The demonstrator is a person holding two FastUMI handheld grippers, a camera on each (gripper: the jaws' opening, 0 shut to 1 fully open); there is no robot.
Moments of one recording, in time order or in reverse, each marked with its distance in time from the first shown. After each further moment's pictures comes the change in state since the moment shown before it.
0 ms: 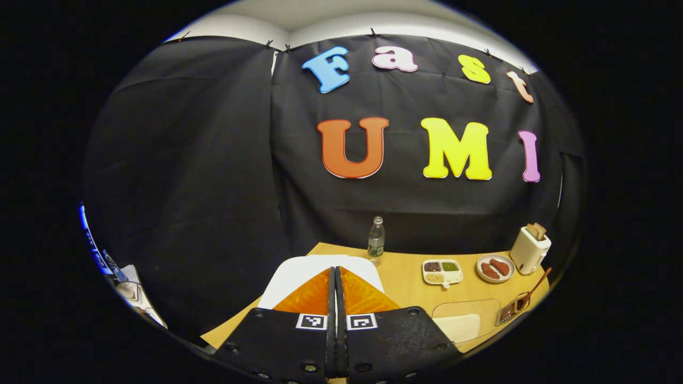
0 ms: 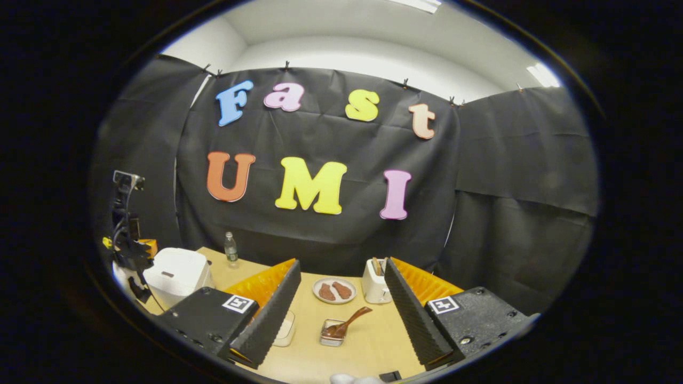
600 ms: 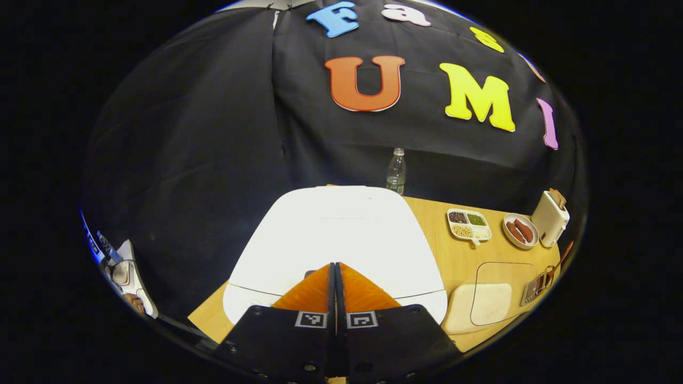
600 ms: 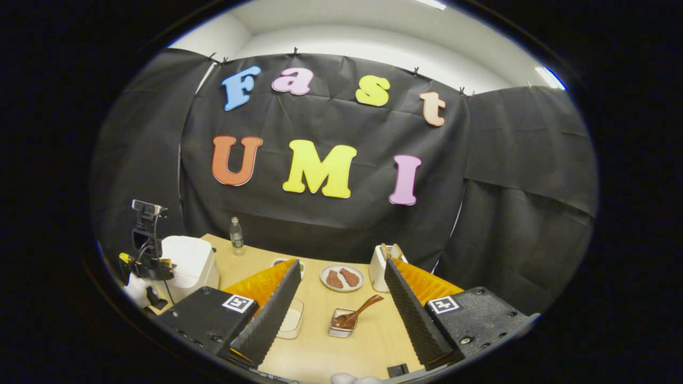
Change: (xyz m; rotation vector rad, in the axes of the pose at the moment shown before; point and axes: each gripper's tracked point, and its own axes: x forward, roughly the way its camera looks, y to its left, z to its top) left arm 0.039 0.016 -0.099 0.020 0.241 0.023; right arm 0.008 0.024 -0.026 -0.017 0.075 0.014
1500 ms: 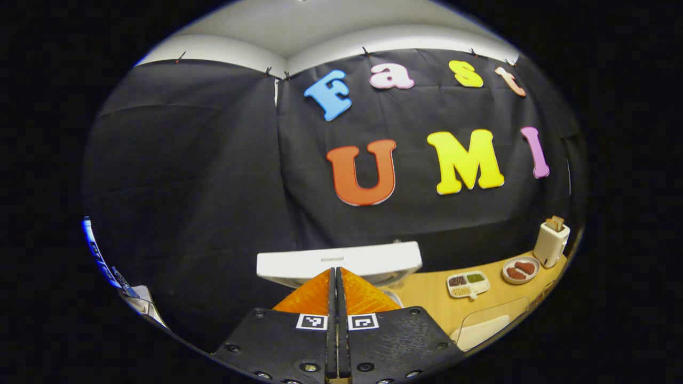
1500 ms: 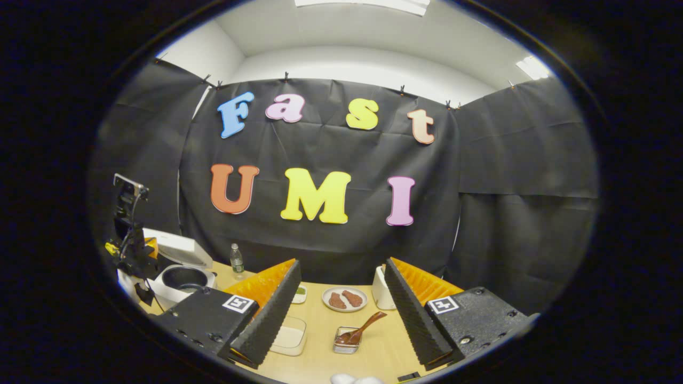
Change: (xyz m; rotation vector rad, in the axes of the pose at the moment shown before) left arm -0.105 -0.003 0.158 0.040 -0.532 0.021; right arm -0.004 -0.011 0.017 0.070 -0.194 -0.002
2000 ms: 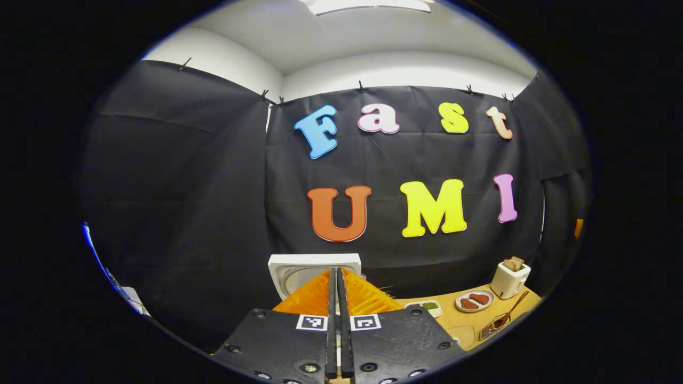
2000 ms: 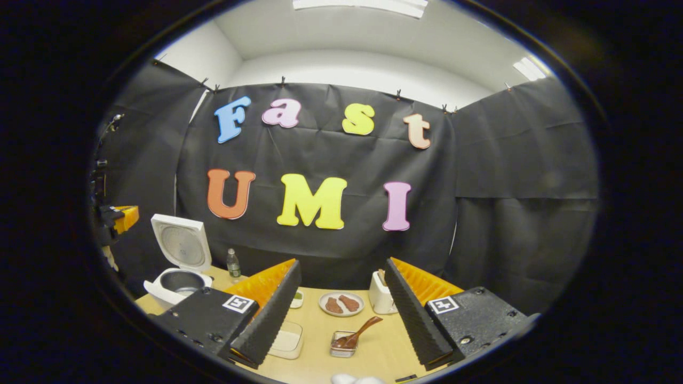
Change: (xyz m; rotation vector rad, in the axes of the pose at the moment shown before) left arm -0.076 -0.018 0.083 -0.083 -0.070 -0.140; right arm 0.002 -0.010 0.009 -0.003 -0.024 -0.015
